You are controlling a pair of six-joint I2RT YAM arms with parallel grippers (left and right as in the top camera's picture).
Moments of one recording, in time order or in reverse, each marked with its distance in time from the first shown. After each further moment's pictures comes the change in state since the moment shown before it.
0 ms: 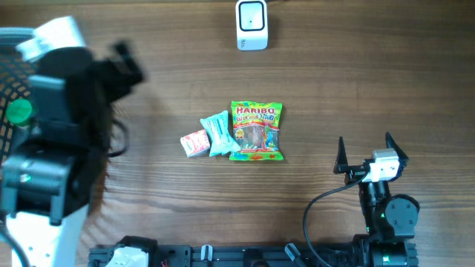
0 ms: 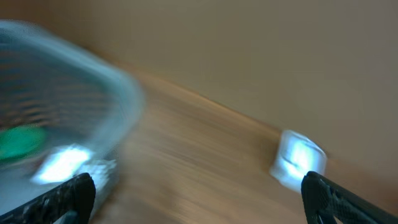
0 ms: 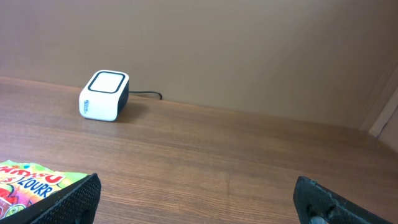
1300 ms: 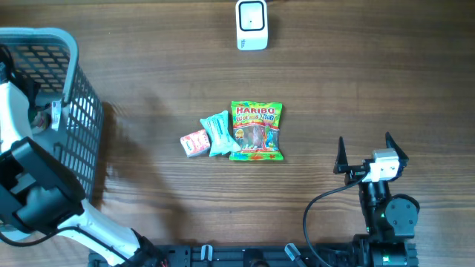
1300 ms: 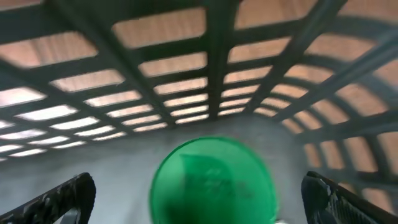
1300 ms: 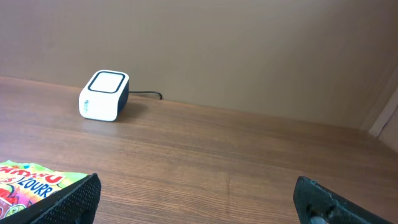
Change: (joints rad) left arm 0.755 0.821 -0.007 0.274 0.021 -0.111; right arm 0.000 0.000 0.000 0.000 0.000 0.000
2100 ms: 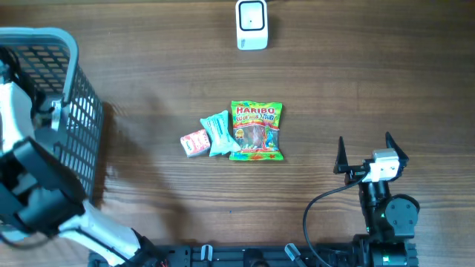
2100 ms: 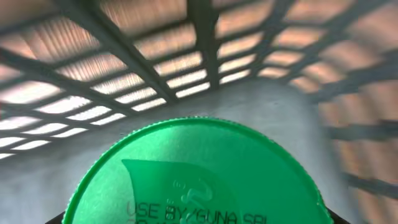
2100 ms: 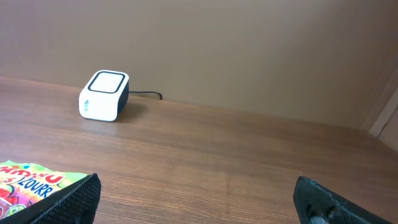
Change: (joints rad) left arm -0.014 -0.016 -0.018 -0.061 0.017 0.094; right arm 0.000 0.000 0.000 0.000 0.000 0.000
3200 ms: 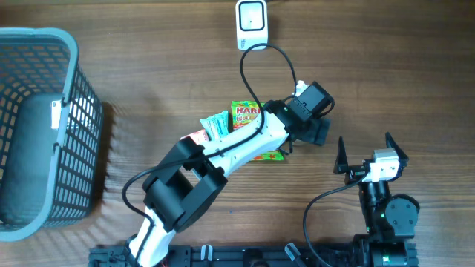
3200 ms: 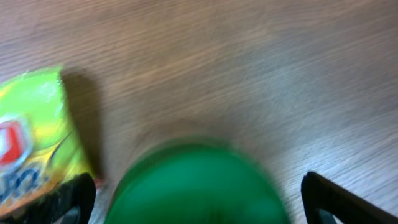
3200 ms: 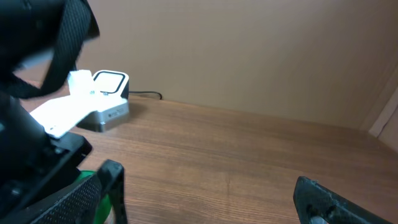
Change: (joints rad) left arm -1.469 0.150 0.028 0.147 0.386 0.023; right arm 0.000 0.000 0.000 0.000 0.000 0.000
